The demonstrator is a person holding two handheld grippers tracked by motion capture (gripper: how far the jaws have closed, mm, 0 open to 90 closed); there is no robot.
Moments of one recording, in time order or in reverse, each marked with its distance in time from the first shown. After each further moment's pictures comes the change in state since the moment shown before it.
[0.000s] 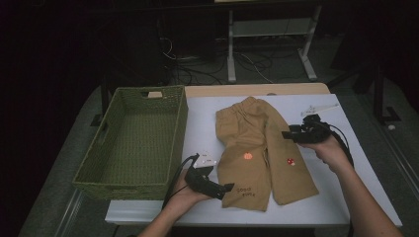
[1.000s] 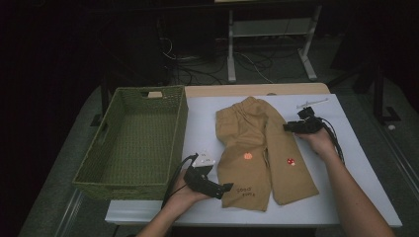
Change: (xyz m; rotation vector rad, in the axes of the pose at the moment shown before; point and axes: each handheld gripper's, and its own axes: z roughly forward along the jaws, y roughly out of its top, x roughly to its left) left arm 0.004 -0.002 0.000 0.002 -0.011 -0.011; right arm -0.055 -0.005 0.058 0.074 -0.075 0.122
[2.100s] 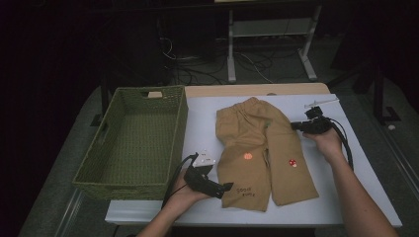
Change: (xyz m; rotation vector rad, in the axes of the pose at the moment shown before) left arm -0.001 0.002 0.000 -0.003 0.008 0.006; right arm 0.001 -0.003 -0.030 -0.022 -0.011 0.018
